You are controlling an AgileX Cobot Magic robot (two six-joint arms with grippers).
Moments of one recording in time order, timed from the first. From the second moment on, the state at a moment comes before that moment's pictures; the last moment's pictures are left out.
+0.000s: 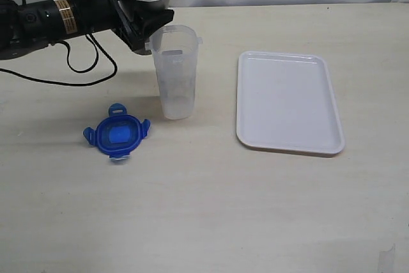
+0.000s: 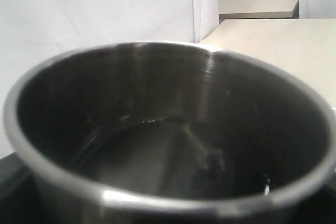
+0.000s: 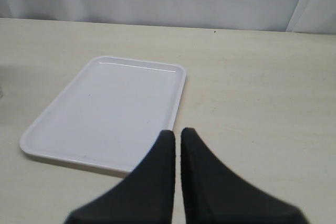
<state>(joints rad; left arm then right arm) -0.16 2.06 -1.15 1.05 -0.98 -0.45 0.05 0.00 0.00 -0.06 0.35 -0.01</state>
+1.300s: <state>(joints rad) -0.16 2.06 -1.16 1.01 -1.00 -0.14 0.05 0.00 0.00 -0.06 0.35 -0.01</state>
